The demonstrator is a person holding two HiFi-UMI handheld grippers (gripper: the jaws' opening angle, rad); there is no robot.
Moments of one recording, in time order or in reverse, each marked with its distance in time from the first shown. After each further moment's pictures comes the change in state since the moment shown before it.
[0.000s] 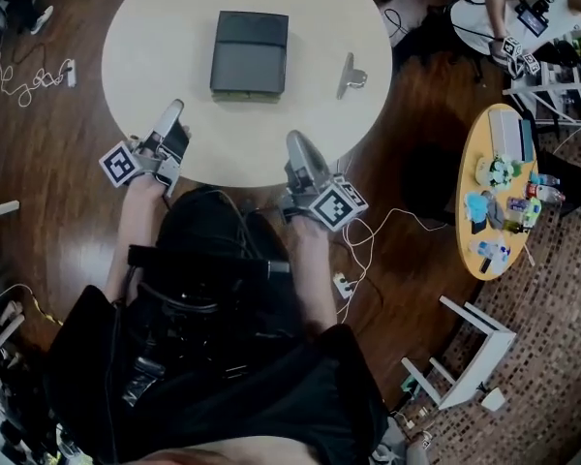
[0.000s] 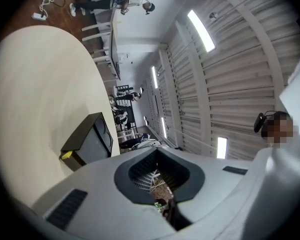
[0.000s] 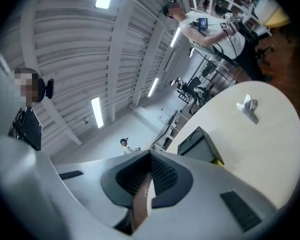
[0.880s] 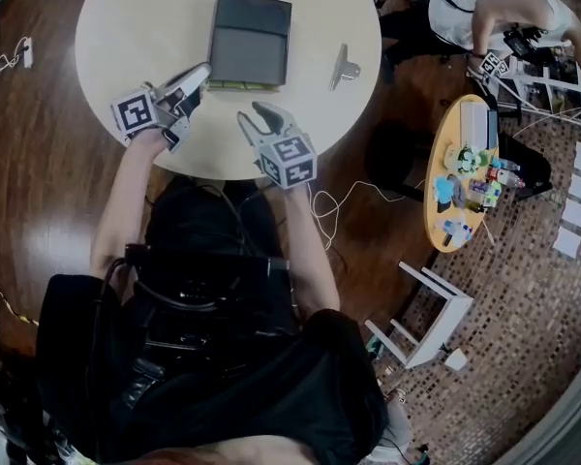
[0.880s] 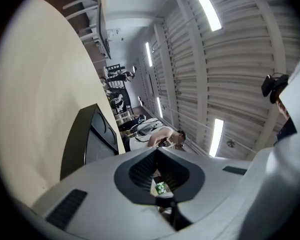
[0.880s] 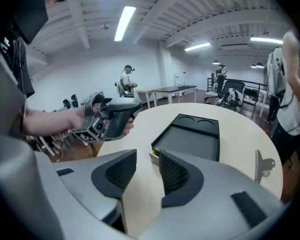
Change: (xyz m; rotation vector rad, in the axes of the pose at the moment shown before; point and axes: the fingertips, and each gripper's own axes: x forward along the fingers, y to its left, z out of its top) left arm 0.076 0.067 0.008 0.066 0.272 -0.083; right arm 0.109 -0.048 -0.110 -0.755 0.651 -0.171
